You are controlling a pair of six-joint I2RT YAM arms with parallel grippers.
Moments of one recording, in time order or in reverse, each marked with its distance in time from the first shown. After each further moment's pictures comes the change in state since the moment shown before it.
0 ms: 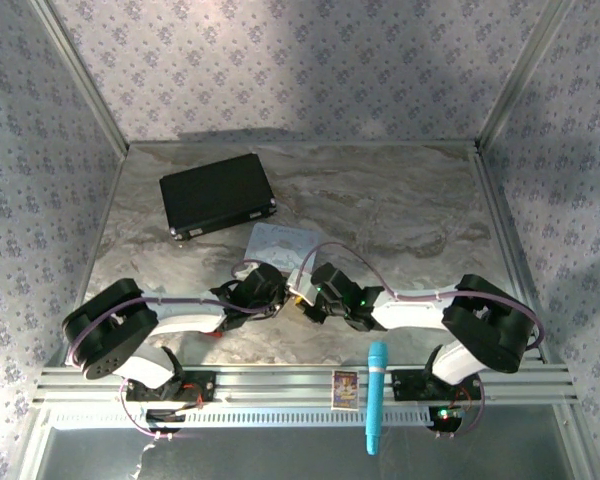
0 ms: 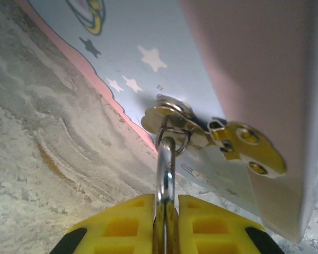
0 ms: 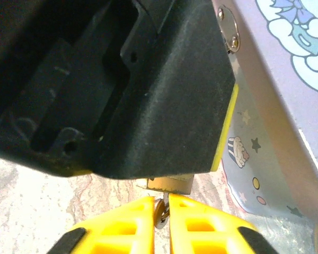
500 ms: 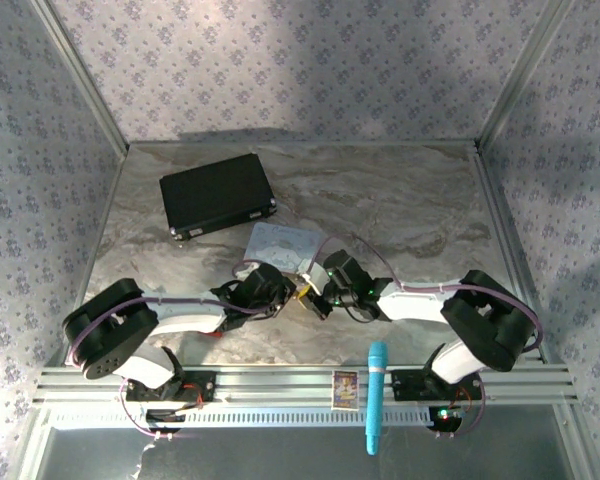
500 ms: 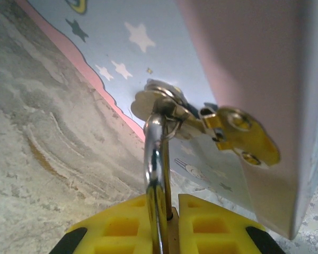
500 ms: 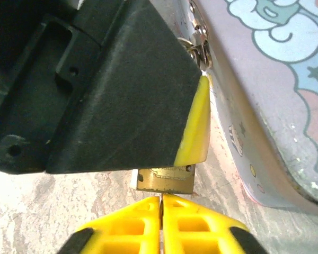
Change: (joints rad) left arm -0.005 0.001 0.000 0.012 0.004 0.000; right arm -0.141 0.006 -0.014 0.027 -0.284 0.130
